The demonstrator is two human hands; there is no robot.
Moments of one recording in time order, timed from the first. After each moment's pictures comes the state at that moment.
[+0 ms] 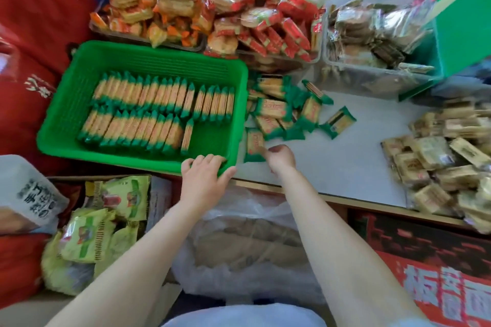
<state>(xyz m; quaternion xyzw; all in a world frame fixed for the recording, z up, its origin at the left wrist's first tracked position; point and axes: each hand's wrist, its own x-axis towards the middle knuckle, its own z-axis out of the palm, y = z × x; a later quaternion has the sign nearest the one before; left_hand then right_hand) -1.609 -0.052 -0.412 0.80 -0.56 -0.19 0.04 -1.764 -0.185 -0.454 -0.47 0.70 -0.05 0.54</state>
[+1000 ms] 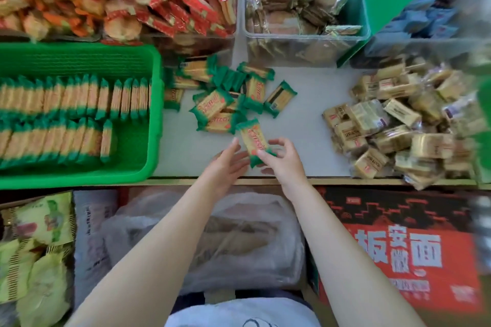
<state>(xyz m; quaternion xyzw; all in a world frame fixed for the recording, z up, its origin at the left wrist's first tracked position) -1.768 -0.141 -0.451 0.58 -0.03 -0.71 0.39 -1.919 -0.170 -0.440 -0.34 0.63 -0.27 0.64</state>
